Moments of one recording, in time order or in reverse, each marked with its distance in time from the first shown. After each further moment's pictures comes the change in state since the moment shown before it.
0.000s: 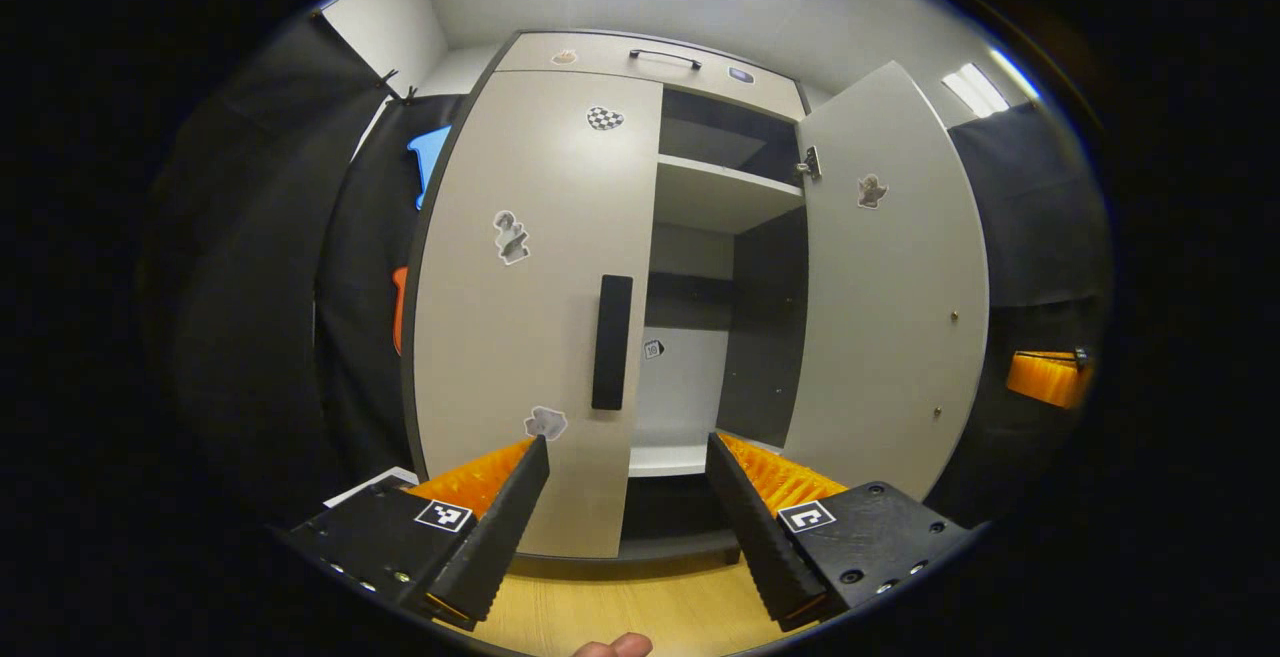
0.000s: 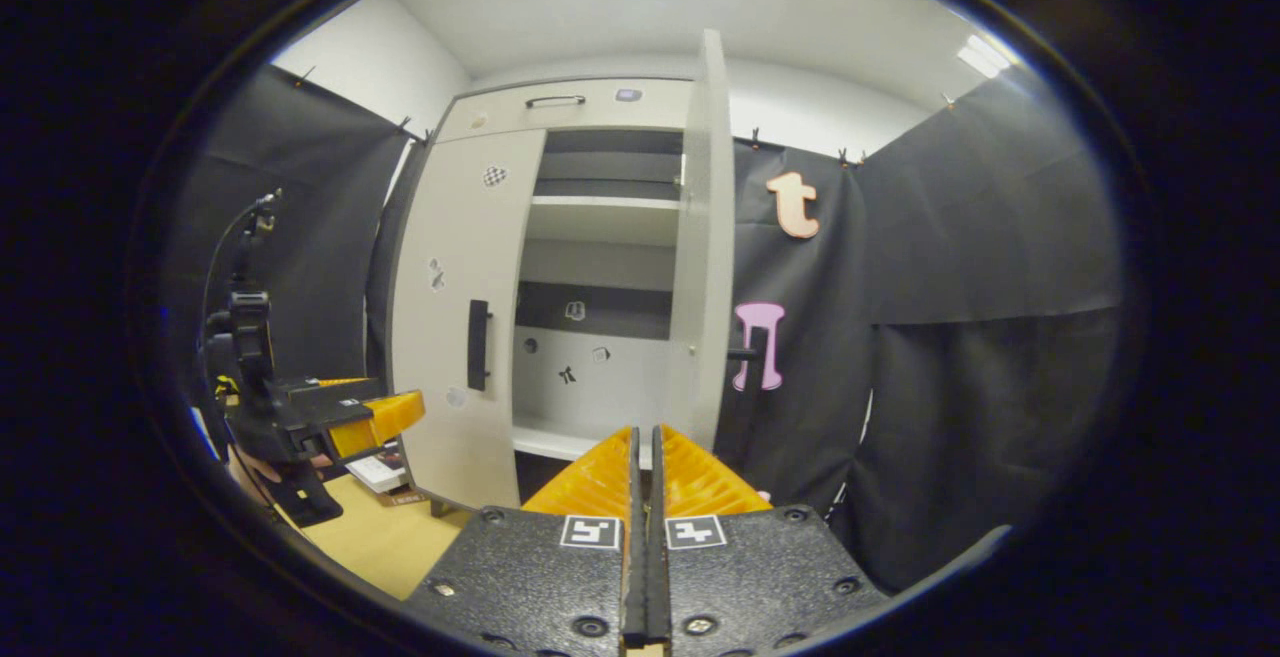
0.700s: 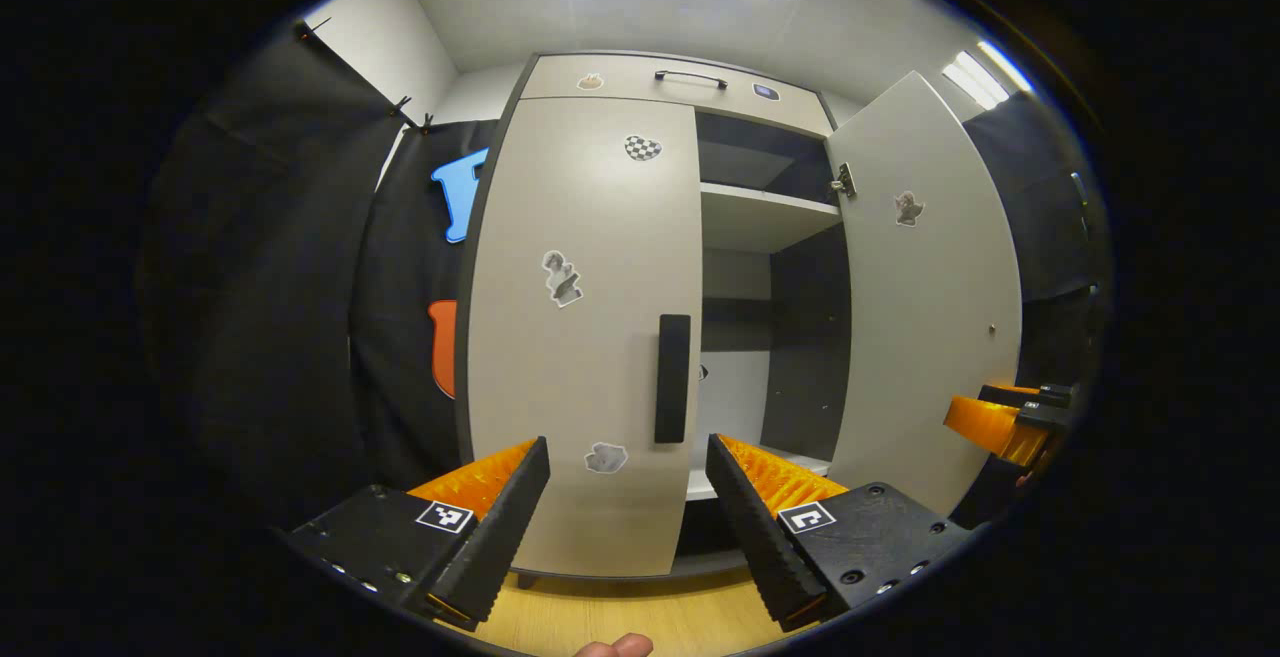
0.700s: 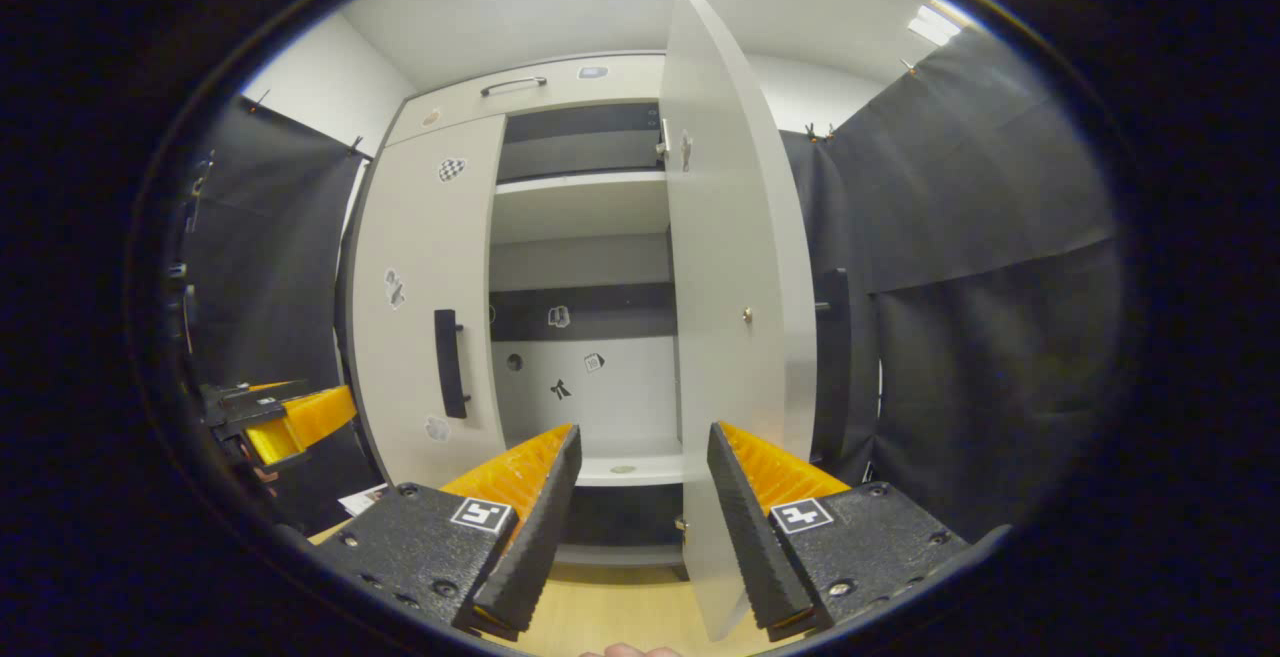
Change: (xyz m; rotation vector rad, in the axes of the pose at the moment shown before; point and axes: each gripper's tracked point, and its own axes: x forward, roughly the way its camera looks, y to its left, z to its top) left arm 0.029 0.020 0.027 0.045 -0.038 0.016; right arm 0.059 0.010 -0.021 0.120 -0.032 -0.081
